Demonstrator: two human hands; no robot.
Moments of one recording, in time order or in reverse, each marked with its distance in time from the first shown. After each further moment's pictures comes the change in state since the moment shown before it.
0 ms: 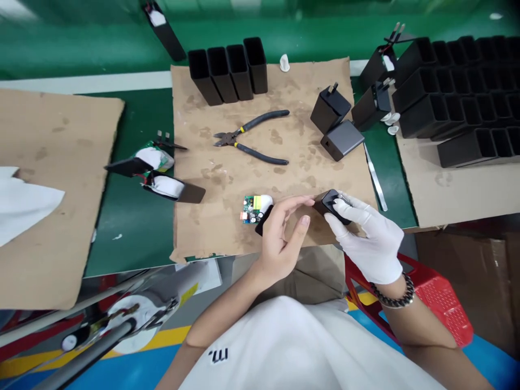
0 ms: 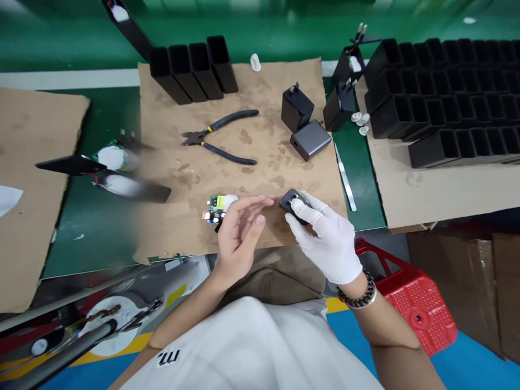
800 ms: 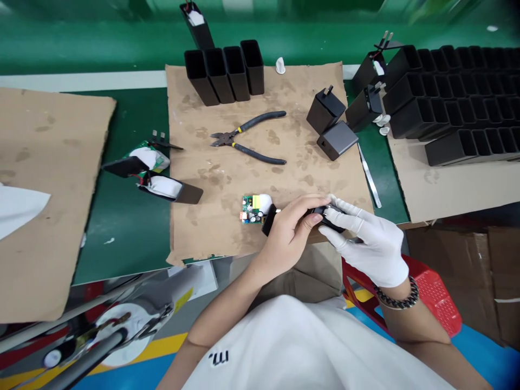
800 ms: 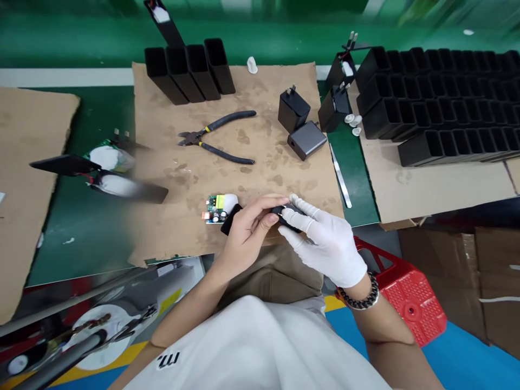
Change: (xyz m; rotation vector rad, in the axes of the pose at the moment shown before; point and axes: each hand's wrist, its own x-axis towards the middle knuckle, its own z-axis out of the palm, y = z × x) left_hand 0.018 0.006 -0.002 0.018 -0.257 -0.028; right_hand 0.000 -0.008 -0.011 -0.005 -0.134 -0.084
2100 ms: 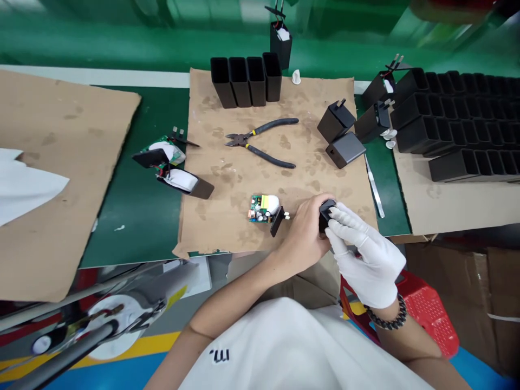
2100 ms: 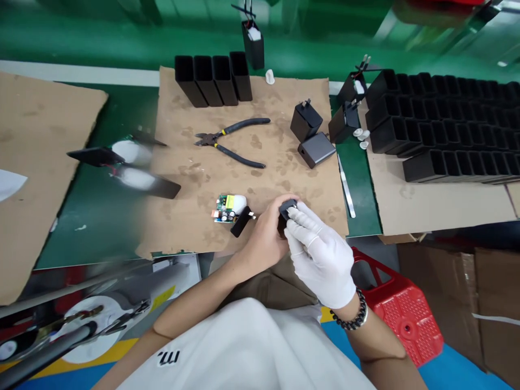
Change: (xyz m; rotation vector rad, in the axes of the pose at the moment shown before) left_hand 0.001 -0.008 0.021 0.253 0.013 -0.074; right_hand -0.001 -0.023 0.007 0.084 0.128 0.018
